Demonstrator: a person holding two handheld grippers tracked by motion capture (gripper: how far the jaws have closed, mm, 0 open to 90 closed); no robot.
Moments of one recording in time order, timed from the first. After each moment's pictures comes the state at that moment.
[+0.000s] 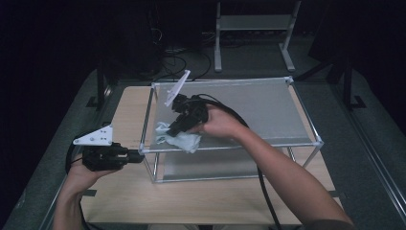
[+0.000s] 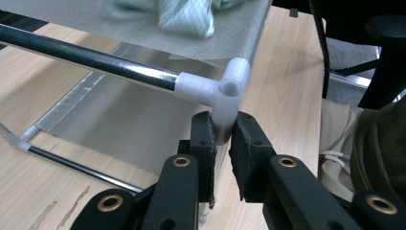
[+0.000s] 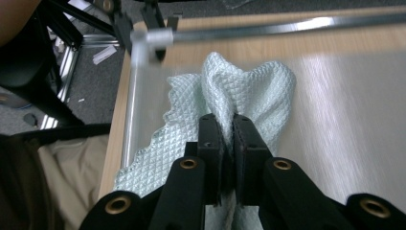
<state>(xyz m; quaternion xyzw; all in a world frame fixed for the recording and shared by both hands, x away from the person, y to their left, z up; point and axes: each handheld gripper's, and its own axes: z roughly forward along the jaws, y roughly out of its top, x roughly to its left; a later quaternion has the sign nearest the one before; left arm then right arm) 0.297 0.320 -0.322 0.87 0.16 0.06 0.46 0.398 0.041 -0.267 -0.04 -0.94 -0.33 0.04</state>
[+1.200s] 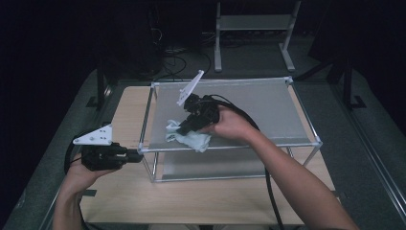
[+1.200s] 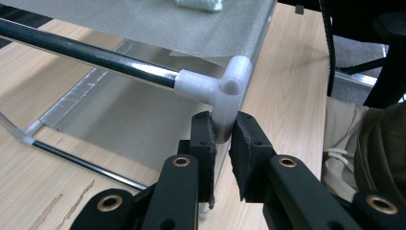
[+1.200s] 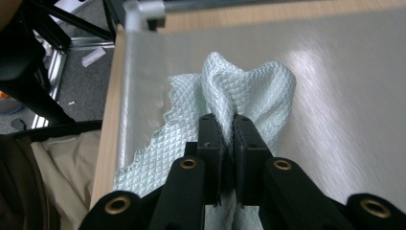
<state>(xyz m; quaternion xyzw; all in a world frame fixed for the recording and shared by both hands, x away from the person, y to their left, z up) 0.298 0.322 -0.321 0.87 0.17 0.07 0.45 0.396 0.016 -0.268 -0.06 -0.94 -0.34 0.02</state>
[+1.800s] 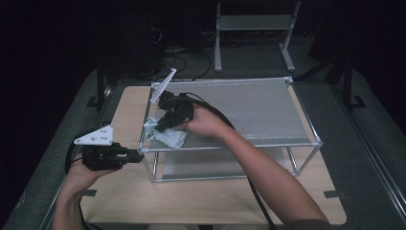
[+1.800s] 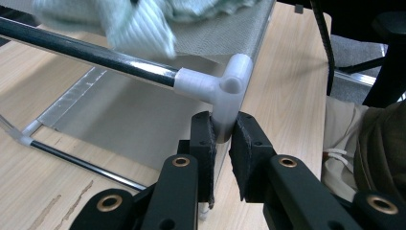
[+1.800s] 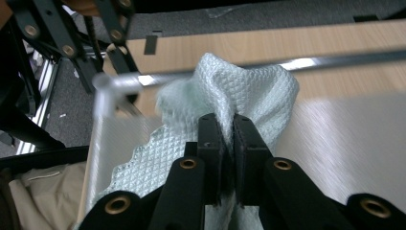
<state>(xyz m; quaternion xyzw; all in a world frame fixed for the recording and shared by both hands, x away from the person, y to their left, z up) 0.299 0.321 -0.323 0.87 0.17 0.06 0.45 0.408 0.076 -0.268 -0.06 -0.94 -0.34 0.01</state>
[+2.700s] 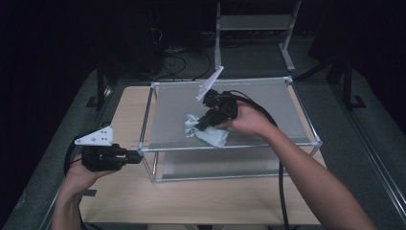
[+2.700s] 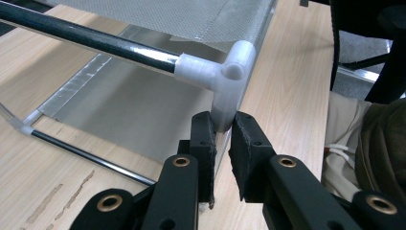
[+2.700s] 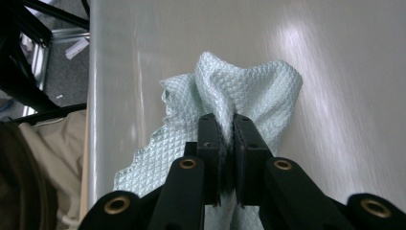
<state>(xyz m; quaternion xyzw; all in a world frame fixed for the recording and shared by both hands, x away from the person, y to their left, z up) 0.298 0.322 -0.324 0.88 0.18 0.06 0.44 0.405 -0.030 -0.268 -0.10 -0.94 -0.32 0.02</state>
